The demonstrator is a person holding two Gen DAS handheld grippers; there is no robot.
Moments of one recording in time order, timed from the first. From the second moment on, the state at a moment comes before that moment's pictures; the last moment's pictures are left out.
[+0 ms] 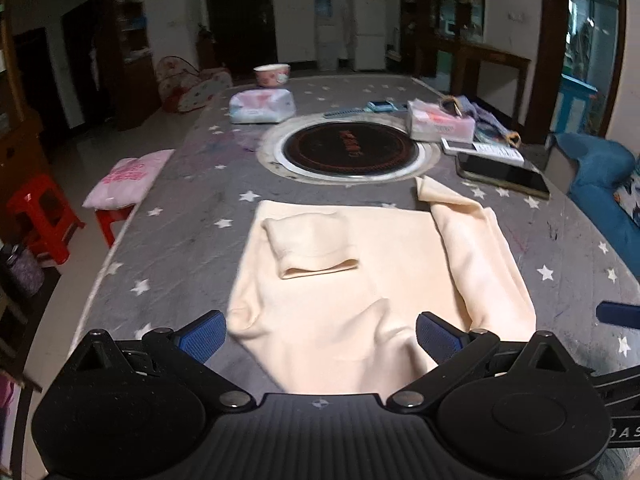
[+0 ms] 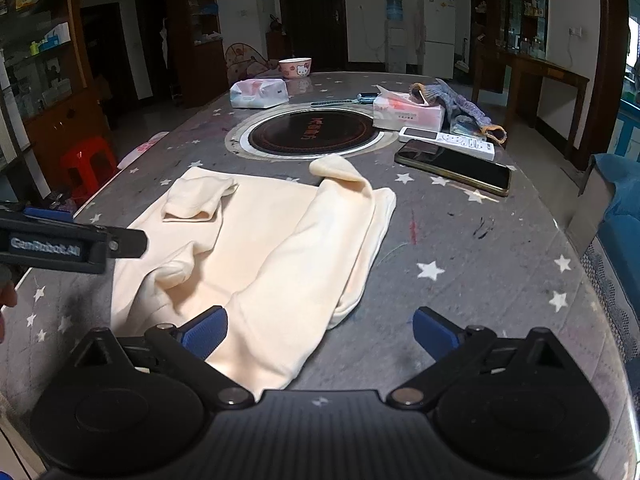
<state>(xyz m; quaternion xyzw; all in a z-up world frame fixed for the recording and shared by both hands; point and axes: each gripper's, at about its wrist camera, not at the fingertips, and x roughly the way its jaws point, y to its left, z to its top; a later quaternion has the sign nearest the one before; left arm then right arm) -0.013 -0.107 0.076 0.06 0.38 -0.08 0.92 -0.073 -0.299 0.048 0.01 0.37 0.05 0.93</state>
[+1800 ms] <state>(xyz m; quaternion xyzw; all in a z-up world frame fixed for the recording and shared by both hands) 0.013 -0.084 0.066 0.06 0.40 -0.15 0.90 0.108 -0.327 0.027 0.01 0.41 0.02 0.91</state>
